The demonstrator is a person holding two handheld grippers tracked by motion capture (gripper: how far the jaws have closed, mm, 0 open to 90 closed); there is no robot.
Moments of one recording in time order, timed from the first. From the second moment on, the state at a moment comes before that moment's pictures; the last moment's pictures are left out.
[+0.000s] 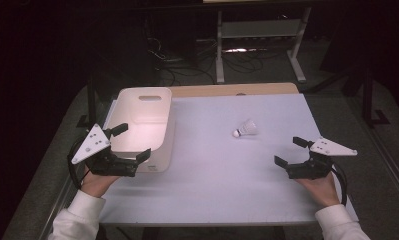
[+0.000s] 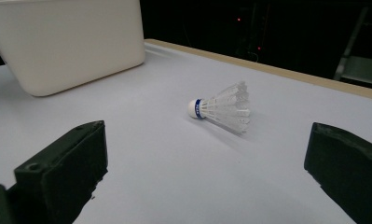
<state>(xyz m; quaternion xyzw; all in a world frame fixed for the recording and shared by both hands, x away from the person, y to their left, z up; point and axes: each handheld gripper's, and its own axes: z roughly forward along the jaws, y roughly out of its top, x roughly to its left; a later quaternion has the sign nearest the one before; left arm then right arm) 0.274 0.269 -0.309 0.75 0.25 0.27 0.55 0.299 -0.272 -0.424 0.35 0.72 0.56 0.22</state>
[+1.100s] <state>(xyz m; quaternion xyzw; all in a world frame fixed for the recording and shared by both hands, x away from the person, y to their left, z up) 0.335 0.219 -0.282 0.81 0.24 0.19 0.50 0.297 -0.272 -0.423 0.35 0.72 0.55 0.22</state>
